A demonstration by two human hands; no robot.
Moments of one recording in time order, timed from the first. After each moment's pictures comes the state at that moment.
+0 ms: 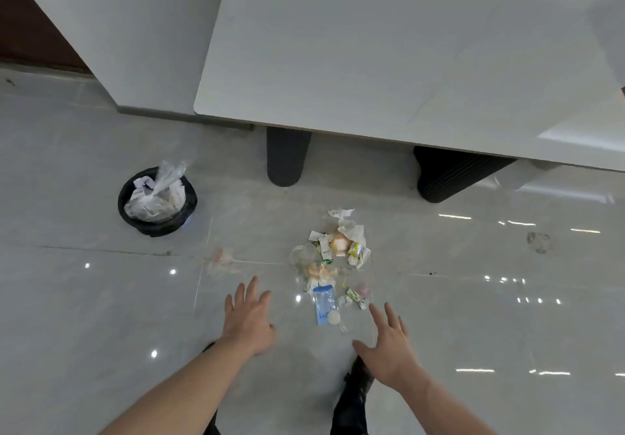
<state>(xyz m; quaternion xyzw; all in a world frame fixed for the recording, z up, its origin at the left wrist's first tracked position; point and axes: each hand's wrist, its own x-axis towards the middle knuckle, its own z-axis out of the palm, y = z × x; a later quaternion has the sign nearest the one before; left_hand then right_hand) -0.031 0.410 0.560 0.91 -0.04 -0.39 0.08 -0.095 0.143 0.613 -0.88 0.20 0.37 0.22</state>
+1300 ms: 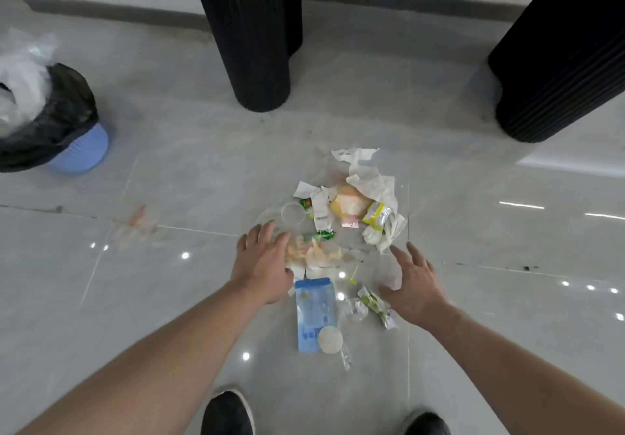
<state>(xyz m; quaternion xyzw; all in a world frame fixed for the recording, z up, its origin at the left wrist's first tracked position) 0.038 0.220 0.091 0.96 -0.06 -0.26 0.05 0.002 -0.059 0.085 -0.92 0.11 0.32 0.19</state>
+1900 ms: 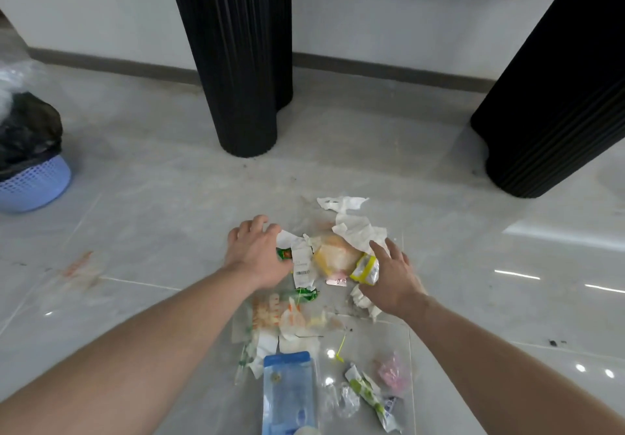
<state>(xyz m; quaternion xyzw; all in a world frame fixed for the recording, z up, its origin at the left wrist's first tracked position) 0.149 0.188 0.008 0.99 -0.01 -0.15 0.07 0.118 -0.075 -0.014 -0.96 0.05 0.20 0.18</state>
